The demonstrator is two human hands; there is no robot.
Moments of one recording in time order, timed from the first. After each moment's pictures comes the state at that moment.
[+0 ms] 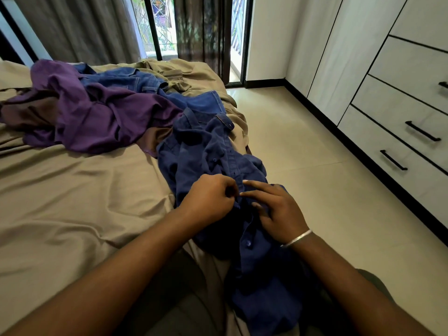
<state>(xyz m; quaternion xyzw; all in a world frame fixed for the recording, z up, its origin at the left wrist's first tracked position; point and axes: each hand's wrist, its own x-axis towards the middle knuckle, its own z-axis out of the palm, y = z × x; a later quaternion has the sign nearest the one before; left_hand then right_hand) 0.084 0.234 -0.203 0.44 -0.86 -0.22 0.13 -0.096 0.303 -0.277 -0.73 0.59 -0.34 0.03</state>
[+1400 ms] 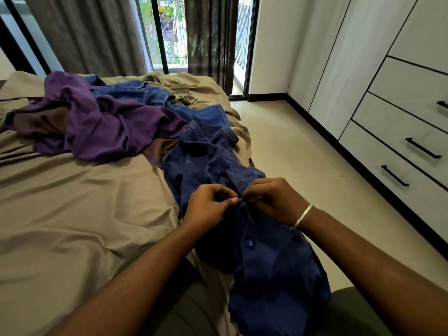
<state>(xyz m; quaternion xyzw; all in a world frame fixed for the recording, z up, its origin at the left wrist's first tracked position) 0.088 0.221 -0.230 0.48 -0.68 -0.46 0.30 -0.108 0.255 -0.224 -0.83 0.47 -0.30 0.07</state>
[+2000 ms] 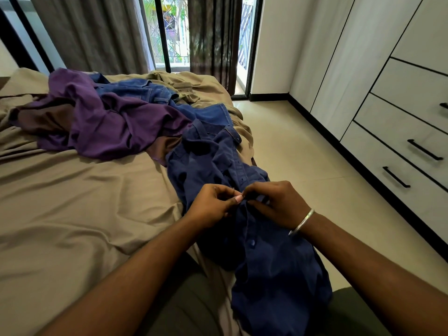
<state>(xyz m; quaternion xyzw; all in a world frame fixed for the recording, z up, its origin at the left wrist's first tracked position) 0.092 0.222 -0.226 0.44 -0.63 -0.58 0.28 -0.096 0.267 -0.225 -0.81 0.48 -0.34 0.04</state>
